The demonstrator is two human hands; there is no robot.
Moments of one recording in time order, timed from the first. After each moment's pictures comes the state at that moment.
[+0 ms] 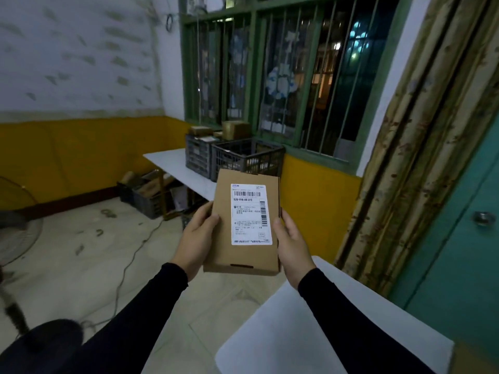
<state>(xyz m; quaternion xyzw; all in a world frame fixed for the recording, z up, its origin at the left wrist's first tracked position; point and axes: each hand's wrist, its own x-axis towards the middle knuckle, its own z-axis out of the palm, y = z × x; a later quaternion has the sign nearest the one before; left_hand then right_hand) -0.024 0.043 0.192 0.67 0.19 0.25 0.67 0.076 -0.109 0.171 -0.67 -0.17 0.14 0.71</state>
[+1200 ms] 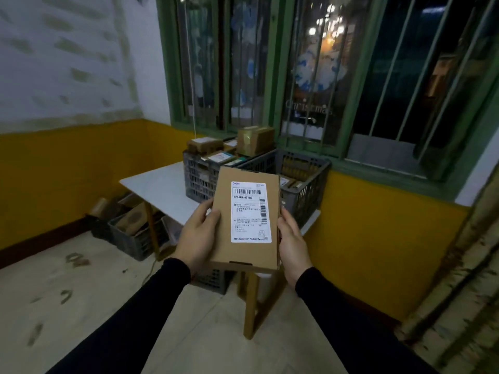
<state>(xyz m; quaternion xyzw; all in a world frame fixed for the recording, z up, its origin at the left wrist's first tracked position) 0.371 0.560 0.165 0.73 0.17 0.22 0.62 0.442 0.393 0.144 -0.65 -0.08 0.12 0.75</state>
